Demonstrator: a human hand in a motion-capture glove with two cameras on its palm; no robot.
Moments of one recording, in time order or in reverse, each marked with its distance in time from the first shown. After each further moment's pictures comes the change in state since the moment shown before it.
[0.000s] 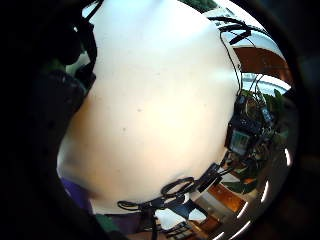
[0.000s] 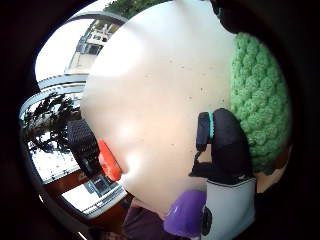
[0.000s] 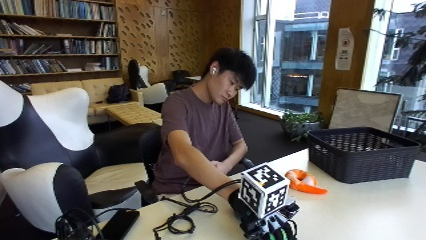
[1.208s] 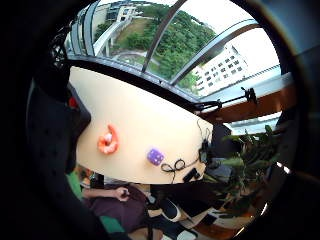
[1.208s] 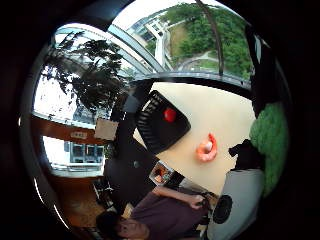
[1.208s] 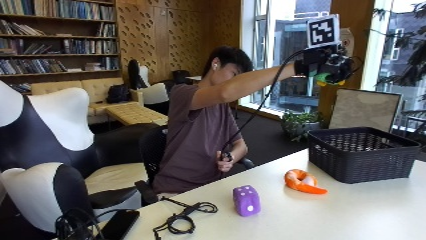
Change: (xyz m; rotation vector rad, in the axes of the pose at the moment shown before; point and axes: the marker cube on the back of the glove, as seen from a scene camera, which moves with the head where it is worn) arm -0.365 0.158 -0.319 0.330 0.030 -0.555
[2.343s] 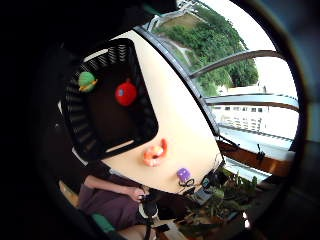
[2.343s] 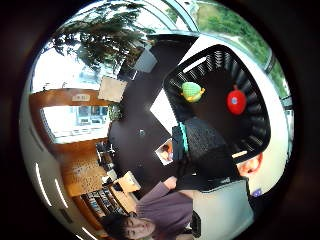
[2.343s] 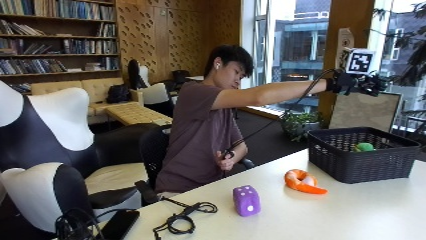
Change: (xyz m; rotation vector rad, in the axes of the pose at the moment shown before) arm -0.233 -0.075 0.128 -0.280 -0.003 -0.116
